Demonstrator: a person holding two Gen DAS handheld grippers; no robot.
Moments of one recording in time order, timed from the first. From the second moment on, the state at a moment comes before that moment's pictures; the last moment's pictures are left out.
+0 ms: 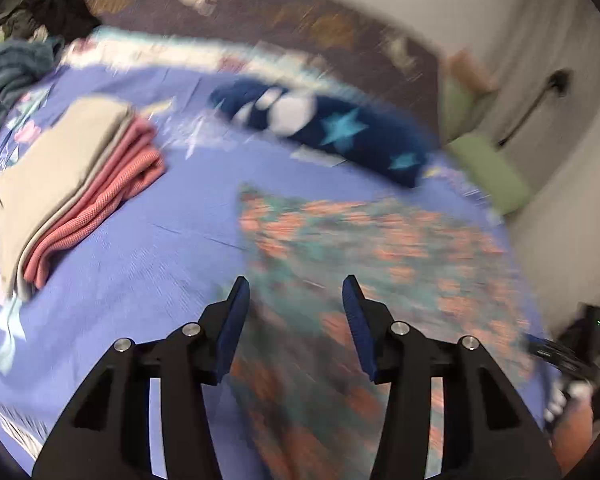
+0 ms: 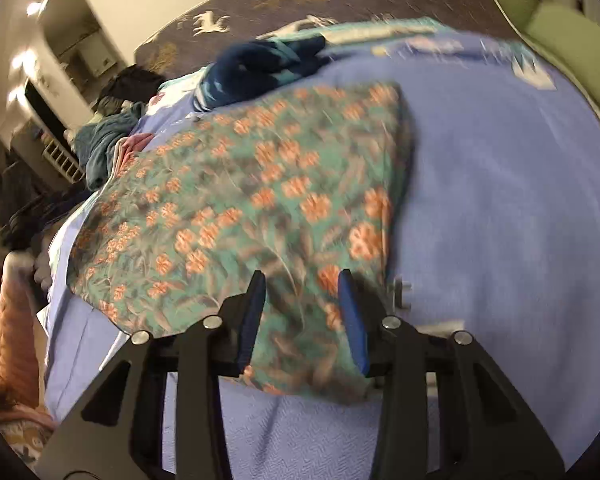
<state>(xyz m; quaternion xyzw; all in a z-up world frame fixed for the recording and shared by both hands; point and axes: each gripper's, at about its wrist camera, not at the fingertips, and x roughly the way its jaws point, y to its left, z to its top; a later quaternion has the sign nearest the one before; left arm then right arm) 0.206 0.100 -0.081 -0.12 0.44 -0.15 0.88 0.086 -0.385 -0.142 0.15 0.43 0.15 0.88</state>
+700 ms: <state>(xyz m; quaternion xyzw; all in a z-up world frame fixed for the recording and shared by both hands) 0.114 0.141 -0.065 -0.13 0.38 -0.21 0.89 0.035 -0.357 -0.112 0.09 0.38 0.09 0.92</state>
